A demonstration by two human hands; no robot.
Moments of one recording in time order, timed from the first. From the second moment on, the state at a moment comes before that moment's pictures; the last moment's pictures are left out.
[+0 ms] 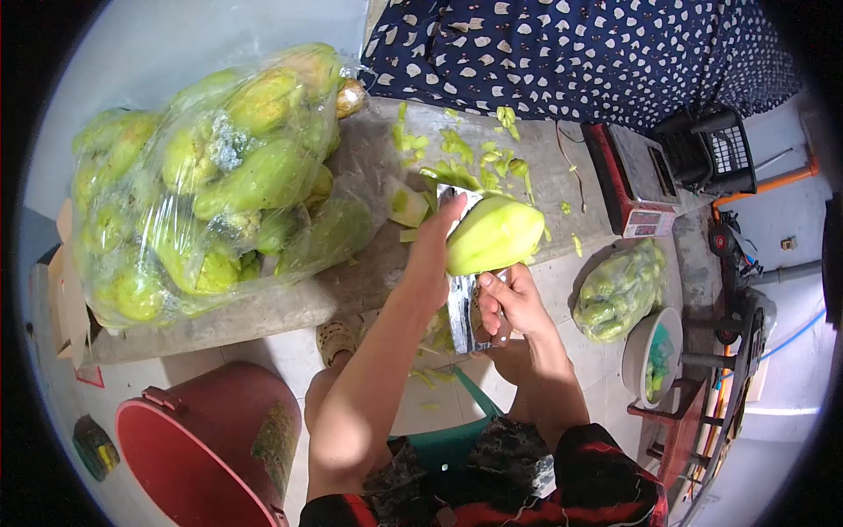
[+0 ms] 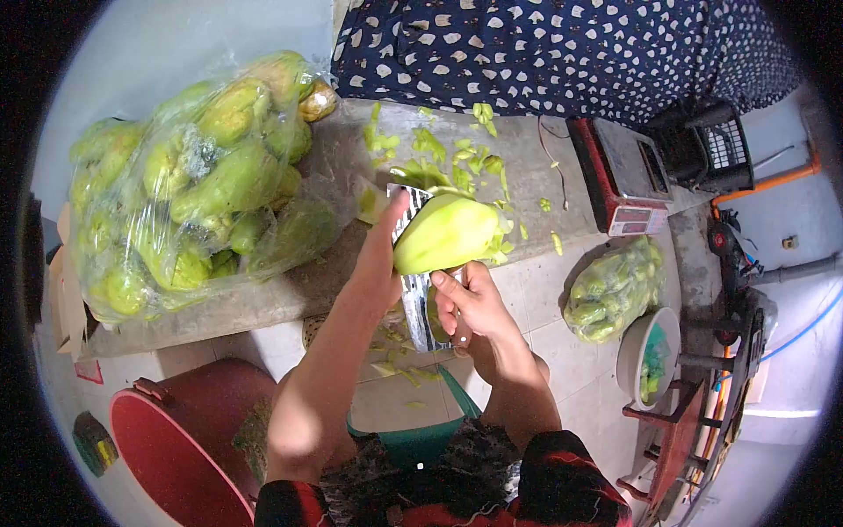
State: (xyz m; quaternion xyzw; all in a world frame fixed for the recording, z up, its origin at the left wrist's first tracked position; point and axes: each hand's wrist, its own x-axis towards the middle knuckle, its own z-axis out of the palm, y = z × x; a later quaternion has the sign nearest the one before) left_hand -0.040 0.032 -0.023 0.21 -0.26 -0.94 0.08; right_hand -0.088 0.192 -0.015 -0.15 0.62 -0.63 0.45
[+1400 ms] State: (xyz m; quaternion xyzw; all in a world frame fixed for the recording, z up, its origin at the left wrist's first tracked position) left_hand -0.022 -0.018 -0.011 0.18 0.00 -0.95 0.24; right_hand -0.165 0.183 -0.052 -0.02 0.69 -0.69 0.21
